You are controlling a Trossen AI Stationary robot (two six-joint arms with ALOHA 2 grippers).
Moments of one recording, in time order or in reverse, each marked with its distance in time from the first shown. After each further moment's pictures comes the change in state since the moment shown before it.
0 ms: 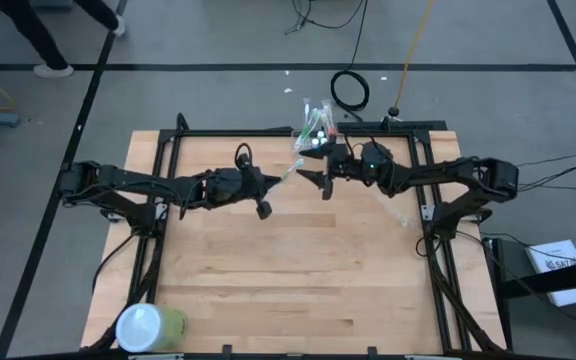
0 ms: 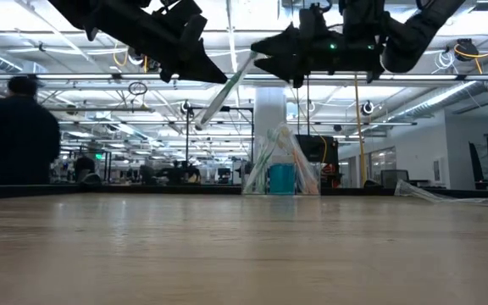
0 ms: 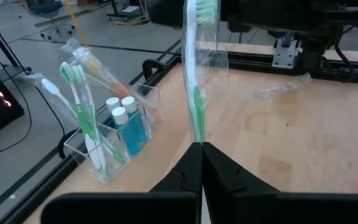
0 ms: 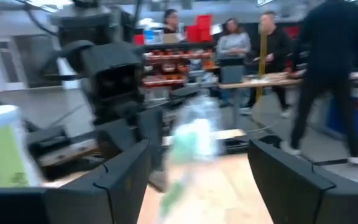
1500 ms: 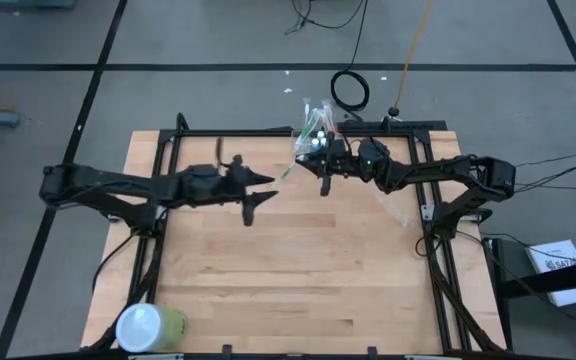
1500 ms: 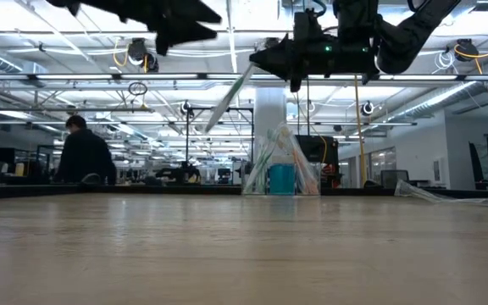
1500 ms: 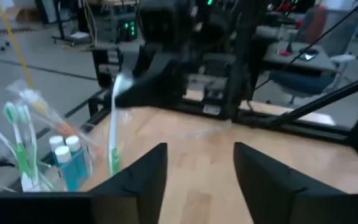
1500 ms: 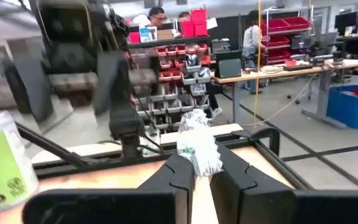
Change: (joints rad) left arm -0.046 -0.184 0.002 -0.028 0.178 -0.096; right arm -0.028 0.021 0.033 -0.026 -0.012 0.044
